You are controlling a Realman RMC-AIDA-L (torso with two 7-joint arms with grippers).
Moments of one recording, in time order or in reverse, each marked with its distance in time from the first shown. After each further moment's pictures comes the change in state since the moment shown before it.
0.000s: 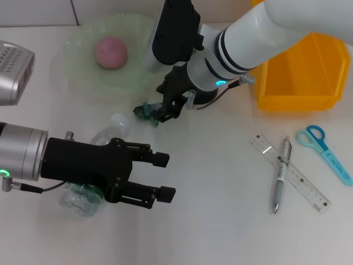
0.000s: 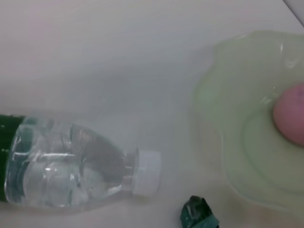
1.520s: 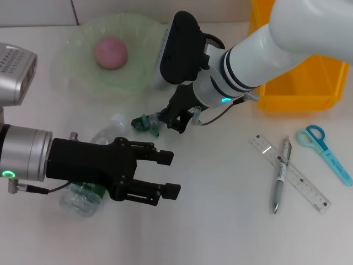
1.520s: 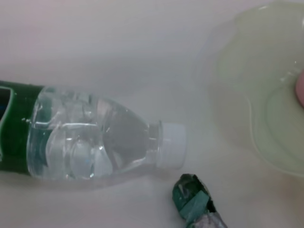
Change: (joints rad) left arm -0.004 -0.004 0.002 -0.041 -0.026 -0.020 0.008; right arm -0.054 0.000 -0.082 -0.008 0.049 0.032 0.001
